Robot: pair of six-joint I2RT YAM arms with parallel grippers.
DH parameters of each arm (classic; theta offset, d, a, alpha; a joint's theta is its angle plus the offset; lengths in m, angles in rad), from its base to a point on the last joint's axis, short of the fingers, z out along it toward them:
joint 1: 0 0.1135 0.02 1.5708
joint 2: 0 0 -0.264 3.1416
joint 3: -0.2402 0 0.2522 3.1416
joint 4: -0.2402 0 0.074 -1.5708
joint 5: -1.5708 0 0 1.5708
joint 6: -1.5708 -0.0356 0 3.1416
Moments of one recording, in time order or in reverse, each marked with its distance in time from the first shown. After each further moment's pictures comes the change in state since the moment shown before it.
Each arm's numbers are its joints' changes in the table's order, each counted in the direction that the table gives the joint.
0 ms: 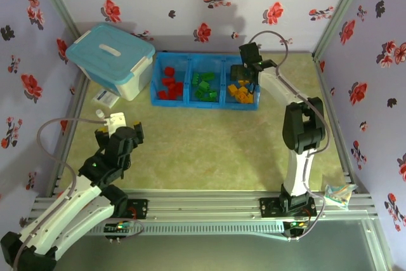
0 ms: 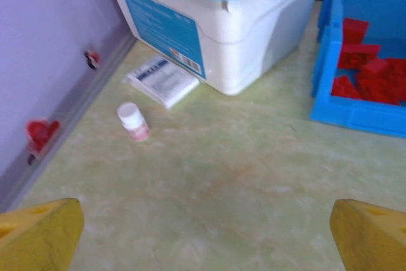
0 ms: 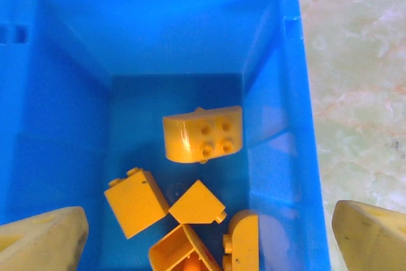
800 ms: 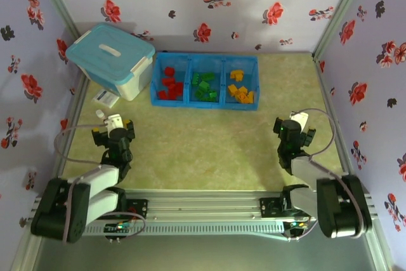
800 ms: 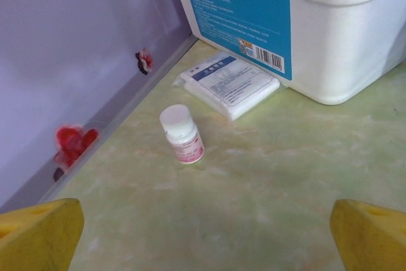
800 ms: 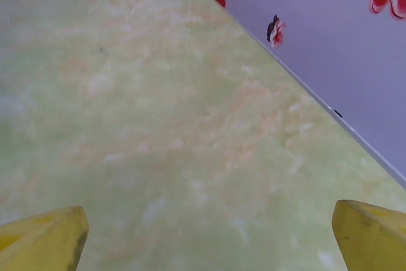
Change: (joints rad) left arm 0.422 -0.577 0.394 1.220 -0.167 -0.332; right arm -0.239 0.756 1.432 1.106 -0.313 0.137
